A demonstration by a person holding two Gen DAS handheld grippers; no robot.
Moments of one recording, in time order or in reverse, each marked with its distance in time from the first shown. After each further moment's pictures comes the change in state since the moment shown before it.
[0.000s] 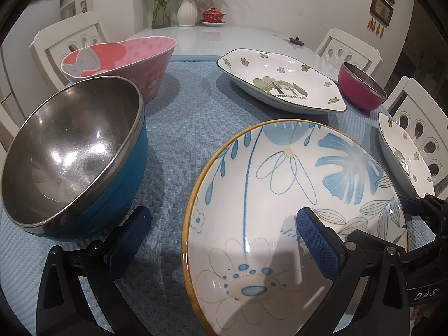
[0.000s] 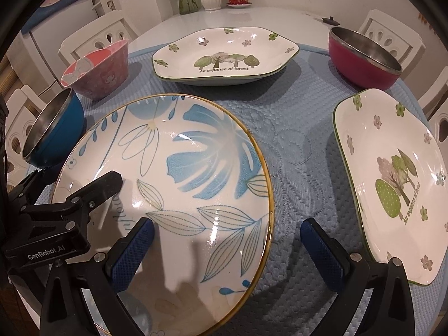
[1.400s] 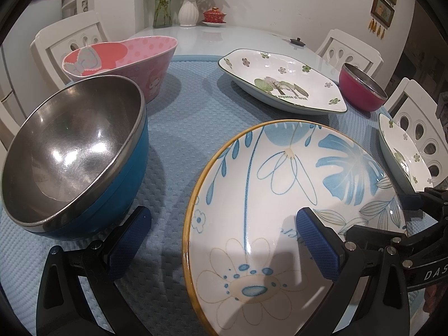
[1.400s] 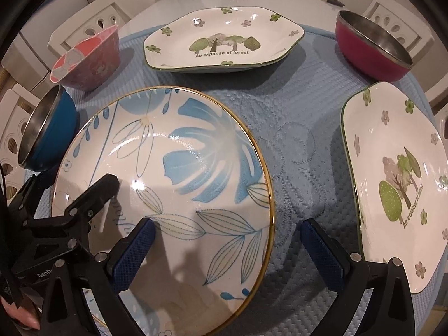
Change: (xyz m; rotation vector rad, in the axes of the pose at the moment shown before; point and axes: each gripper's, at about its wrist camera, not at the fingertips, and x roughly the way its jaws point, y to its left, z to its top) left arm -0.002 -0.003 -0.005 -0.004 -0.002 0.003; right arm 0.011 -0.001 0.025 0.015 0.147 0.011
